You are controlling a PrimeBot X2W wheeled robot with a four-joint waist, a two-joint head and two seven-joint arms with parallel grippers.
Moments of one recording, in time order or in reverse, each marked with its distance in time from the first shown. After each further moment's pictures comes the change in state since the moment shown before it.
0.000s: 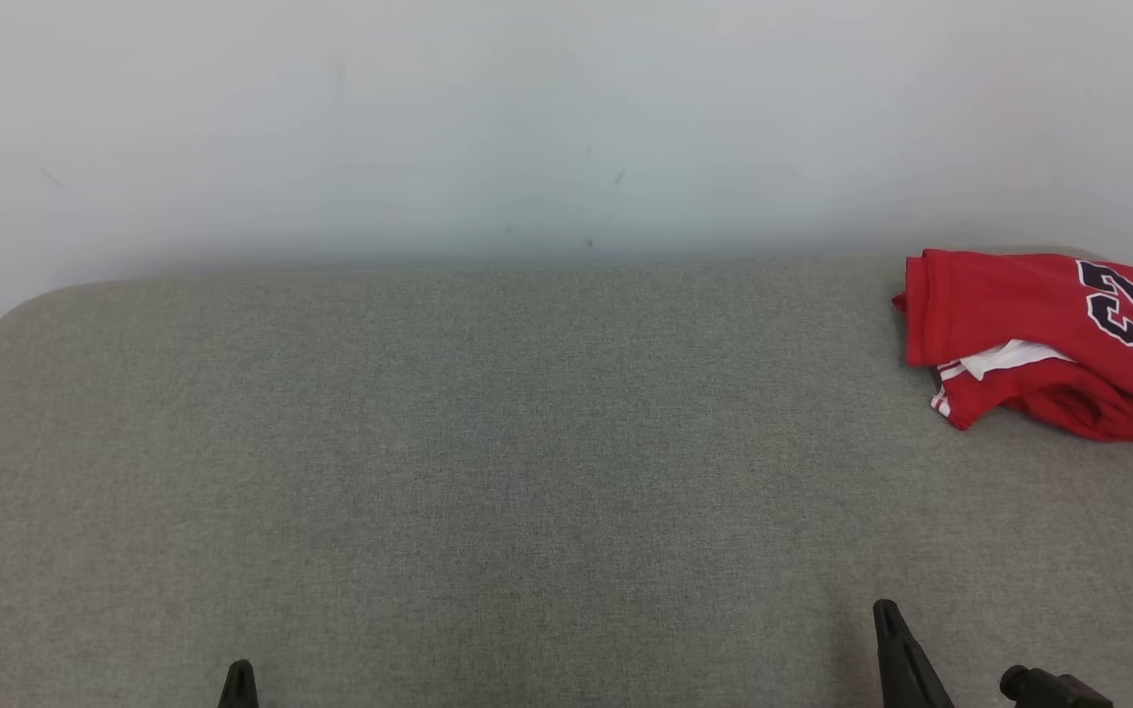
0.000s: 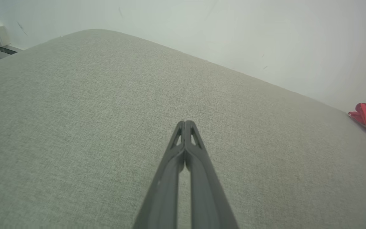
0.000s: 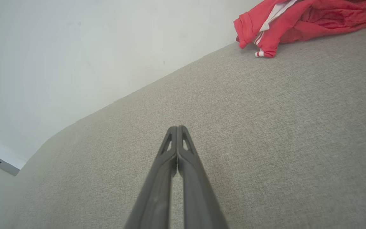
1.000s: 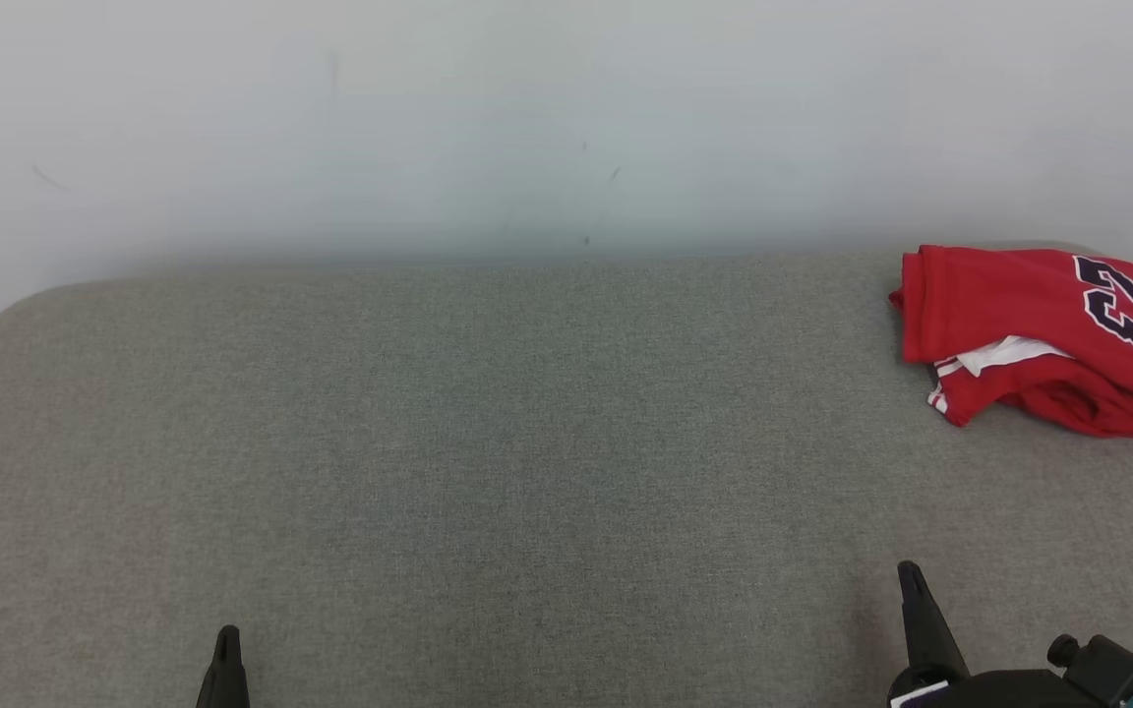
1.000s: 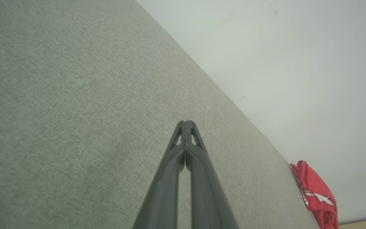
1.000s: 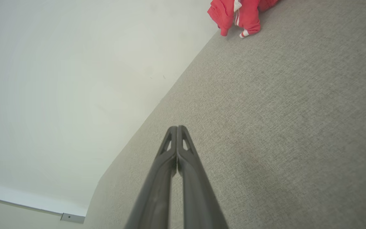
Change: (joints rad) left arm -0.081 0.000 0.038 0.015 -0.481 -0.039 0.116; right arm -0.070 -0.013 -0.035 -0.004 0.464 0.000 0.107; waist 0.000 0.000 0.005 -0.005
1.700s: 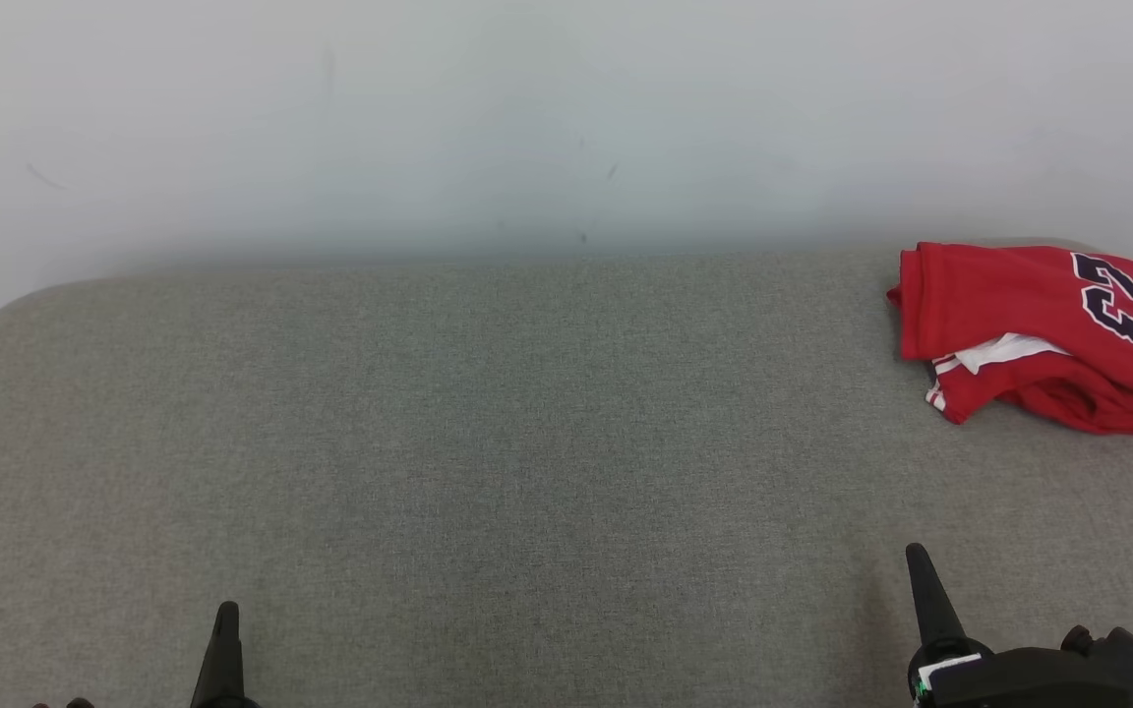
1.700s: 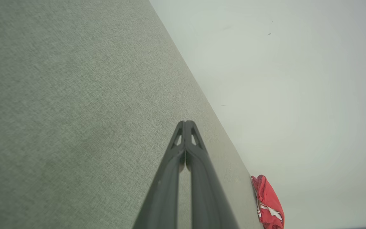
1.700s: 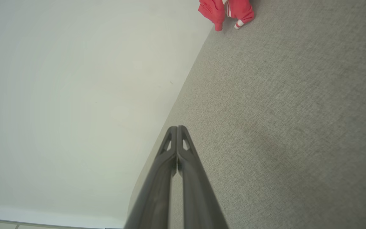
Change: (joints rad) left arm -0.044 0.000 0.021 0.010 -0.250 -0.025 0.062; right arm -0.033 -0.002 -0.026 -0.003 0.232 0.000 0.059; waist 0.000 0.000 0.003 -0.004
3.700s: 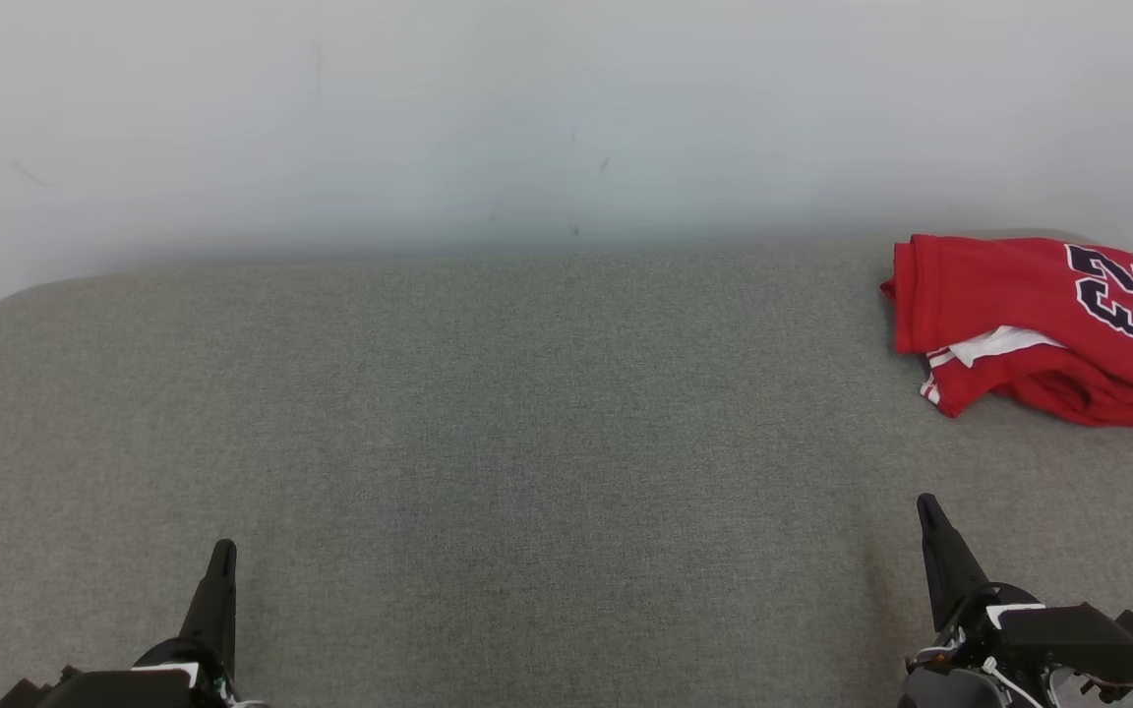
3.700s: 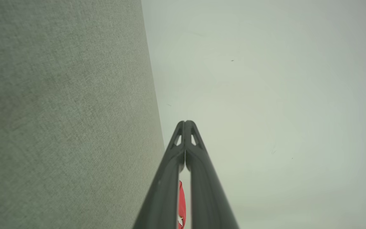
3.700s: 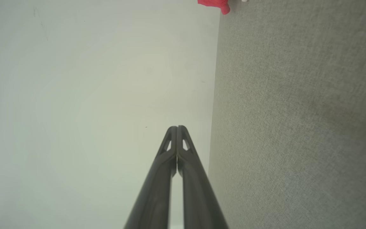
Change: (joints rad) left arm -0.094 0.001 0.041 0.017 -0.500 -0.042 0.123; right arm -0.077 0.002 -0.062 -0.005 0.464 0.000 0.132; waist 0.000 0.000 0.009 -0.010
